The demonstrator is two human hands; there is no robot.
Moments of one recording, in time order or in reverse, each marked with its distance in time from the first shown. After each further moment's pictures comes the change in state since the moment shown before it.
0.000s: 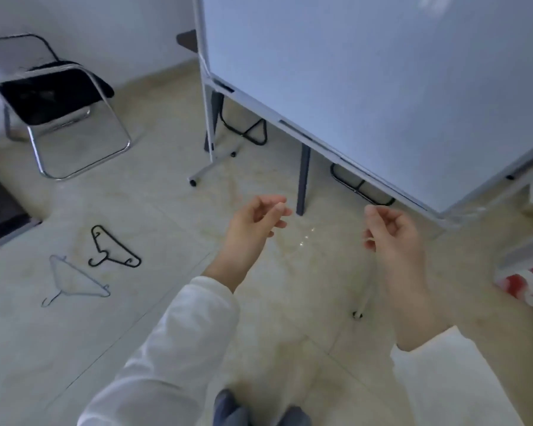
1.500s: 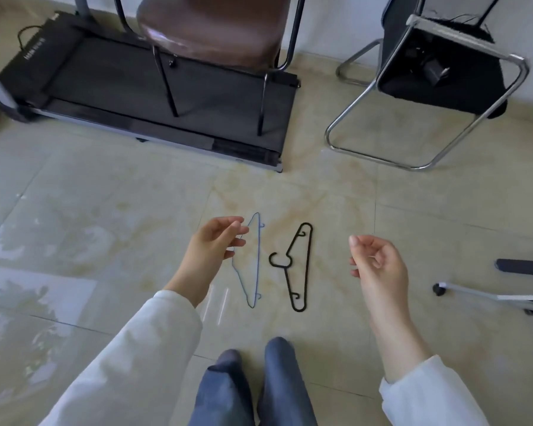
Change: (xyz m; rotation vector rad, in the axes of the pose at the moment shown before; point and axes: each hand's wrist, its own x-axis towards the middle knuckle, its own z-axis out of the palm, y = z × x) left_hand 0.160 -0.269 -0.727 -0.342 1.203 -0.356; right_hand -0.023 0.173 0.884 -0.271 -1.105 -0.064
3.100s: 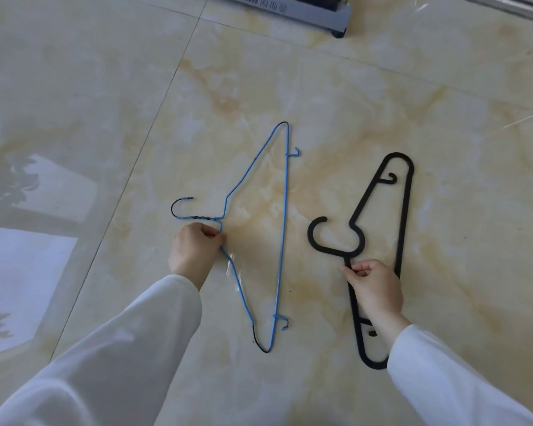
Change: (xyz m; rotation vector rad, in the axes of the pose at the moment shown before) left_hand 0.397 -0.523 0.006 0.603 0.304 -0.301; right_hand 0.231 0.583 0.187 -0.726 -0.136 0.257
